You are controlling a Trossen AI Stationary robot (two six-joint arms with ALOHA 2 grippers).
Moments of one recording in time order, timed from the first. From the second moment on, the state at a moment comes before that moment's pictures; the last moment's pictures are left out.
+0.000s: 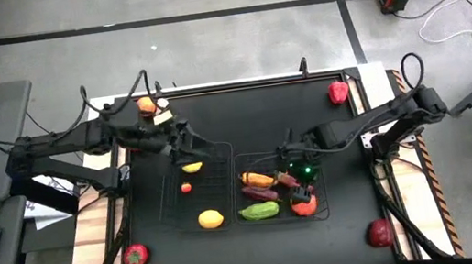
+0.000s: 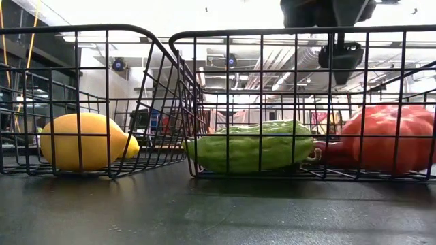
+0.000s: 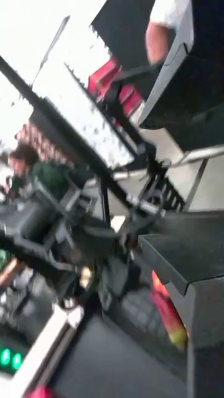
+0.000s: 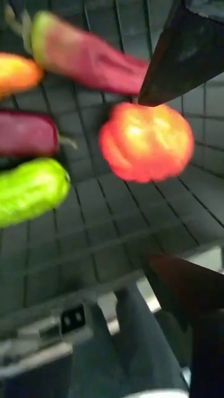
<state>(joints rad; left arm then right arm) -0.02 1.11 1.22 -0.27 0.23 -0.68 0.17 1.53 1.21 -0.89 -0.37 0.65</state>
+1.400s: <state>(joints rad) 0.82 1.64 1.12 -1.43 -0.22 -0.56 -0.02 1.37 1.26 -0.96 0.14 0.32</state>
